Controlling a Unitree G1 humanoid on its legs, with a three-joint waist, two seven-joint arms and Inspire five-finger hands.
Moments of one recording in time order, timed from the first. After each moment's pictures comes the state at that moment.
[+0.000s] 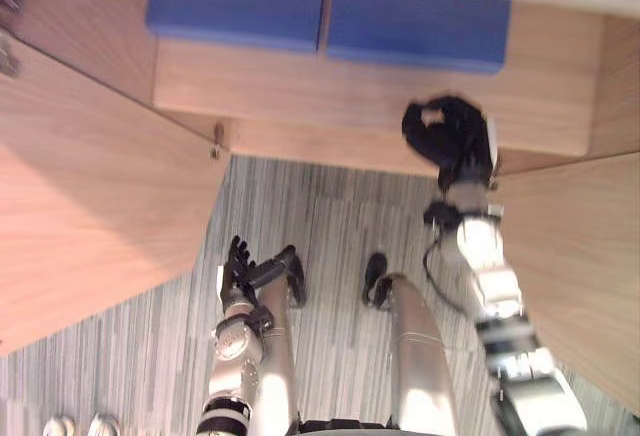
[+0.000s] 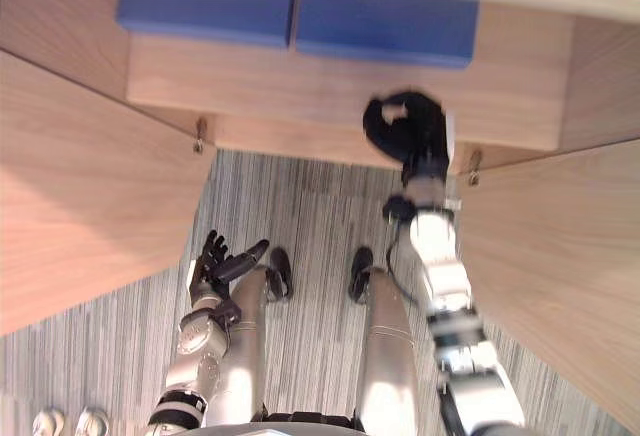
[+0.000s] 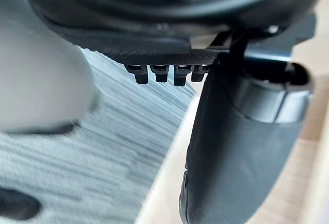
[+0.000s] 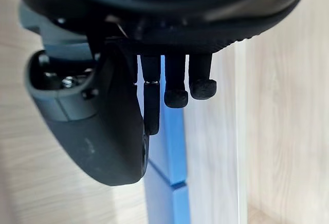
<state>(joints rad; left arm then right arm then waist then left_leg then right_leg) 0.00 -0.05 0.10 0.49 -0.27 -0.18 0.16 -0.19 -0.21 0.08 0.02 0.28 -0.16 -0.23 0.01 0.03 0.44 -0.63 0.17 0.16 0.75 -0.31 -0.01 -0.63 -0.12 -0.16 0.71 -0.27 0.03</state>
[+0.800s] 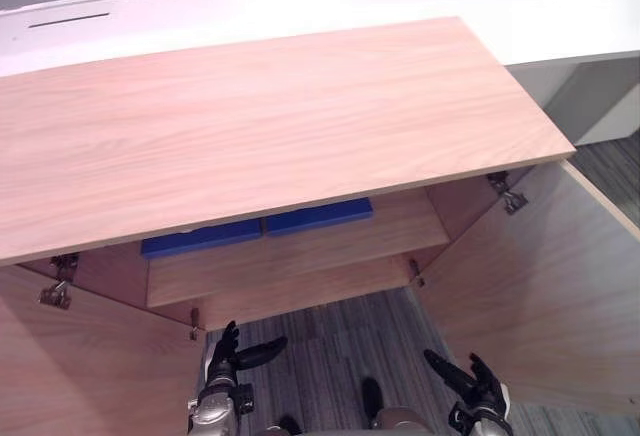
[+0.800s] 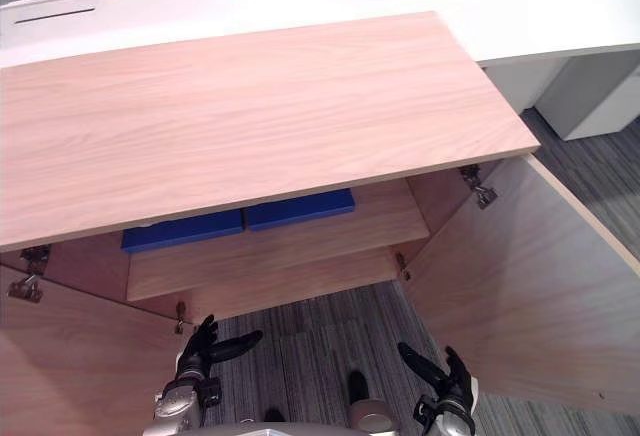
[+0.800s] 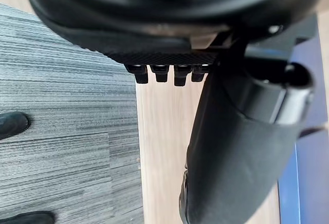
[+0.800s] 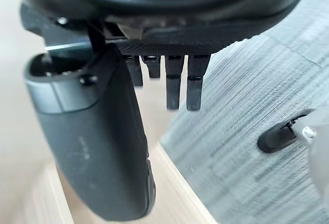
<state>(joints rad) 0.11 0.07 0.09 0.80 -0.12 -0.13 0.11 0.17 -0.03 -0.41 0.82 0.27 -0.14 -0.17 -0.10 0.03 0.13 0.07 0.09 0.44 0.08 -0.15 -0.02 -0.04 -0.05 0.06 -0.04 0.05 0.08</state>
